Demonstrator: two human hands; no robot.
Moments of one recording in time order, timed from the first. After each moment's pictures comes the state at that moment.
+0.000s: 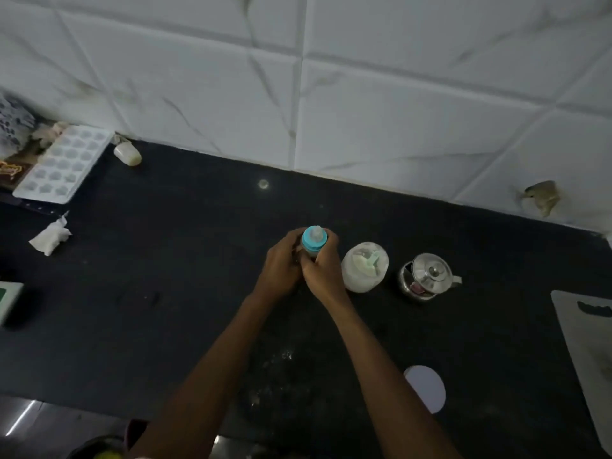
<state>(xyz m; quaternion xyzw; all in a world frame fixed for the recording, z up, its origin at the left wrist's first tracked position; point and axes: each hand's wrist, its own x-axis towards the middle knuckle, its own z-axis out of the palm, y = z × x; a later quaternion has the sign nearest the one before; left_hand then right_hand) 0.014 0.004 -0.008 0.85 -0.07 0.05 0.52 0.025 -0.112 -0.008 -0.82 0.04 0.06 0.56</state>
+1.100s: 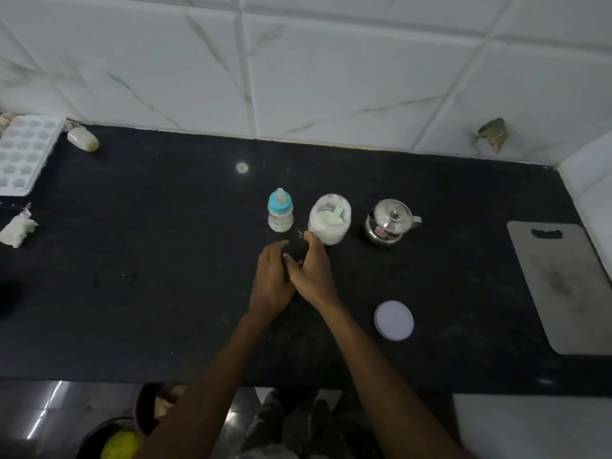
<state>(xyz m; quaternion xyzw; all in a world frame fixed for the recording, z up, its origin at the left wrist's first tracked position) -0.078 -0.046 -0.047 0.91 0.01 -0.01 0.42 -0.059 -0.154 -0.031 -0.84 0.09 0.09 0.53</state>
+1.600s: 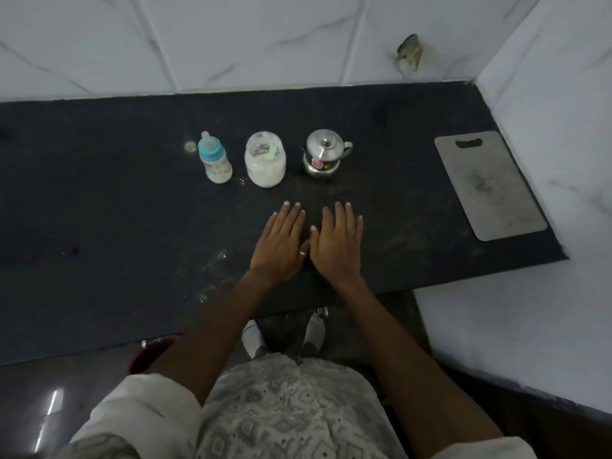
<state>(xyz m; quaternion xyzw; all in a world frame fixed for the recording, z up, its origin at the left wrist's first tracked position) -0.134 -0.132 -0.059 0.95 -0.28 -0.06 0.14 -0.173 -0.273 -0.033 -0.99 0.10 -0.04 0.11</state>
